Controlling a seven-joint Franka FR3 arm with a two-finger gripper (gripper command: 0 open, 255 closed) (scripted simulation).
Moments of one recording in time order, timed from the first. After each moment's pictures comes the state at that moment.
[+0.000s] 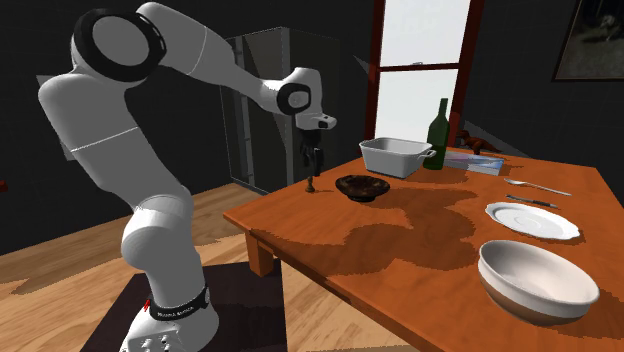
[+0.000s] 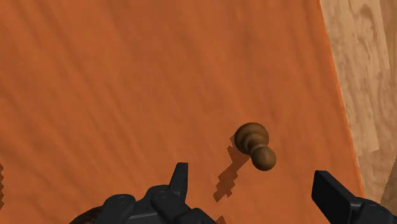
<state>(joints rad) 0.18 -0.31 0.45 -2.28 0.21 2.09 0.27</state>
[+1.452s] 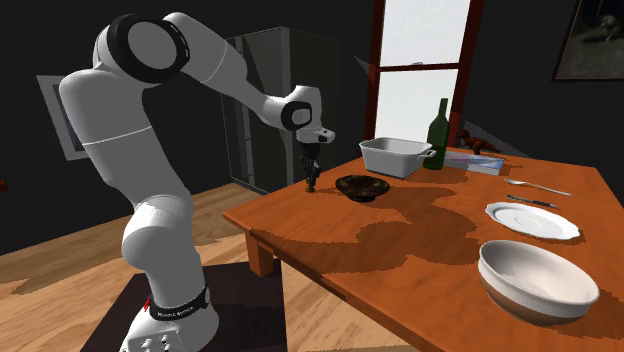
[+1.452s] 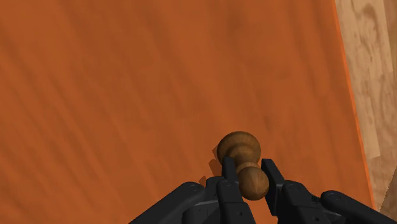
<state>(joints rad) 0.19 -0.20 0.50 -2.31 0.18 2.22 0.31</state>
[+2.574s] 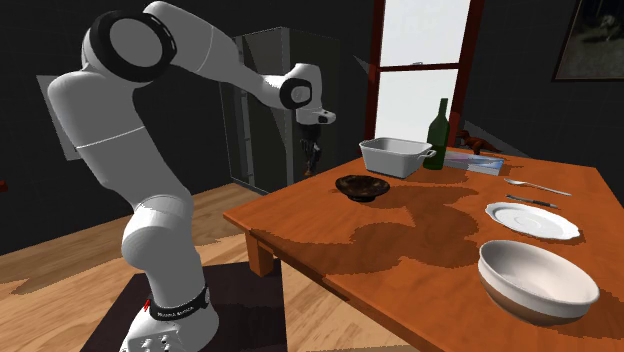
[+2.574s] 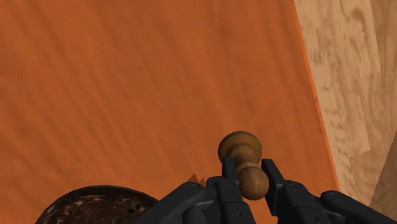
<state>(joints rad) 0.19 -0.26 0.48 -2.20 0.19 2.06 0.30</state>
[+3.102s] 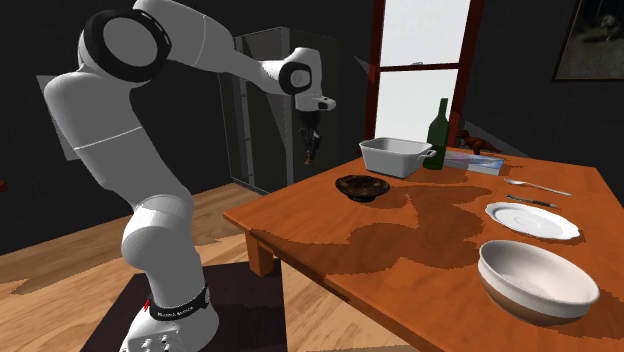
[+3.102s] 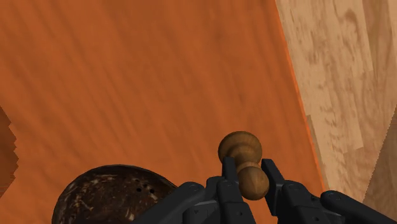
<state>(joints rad) 0.19 -0.28 0.47 -2.11 0.19 1.95 0.31</state>
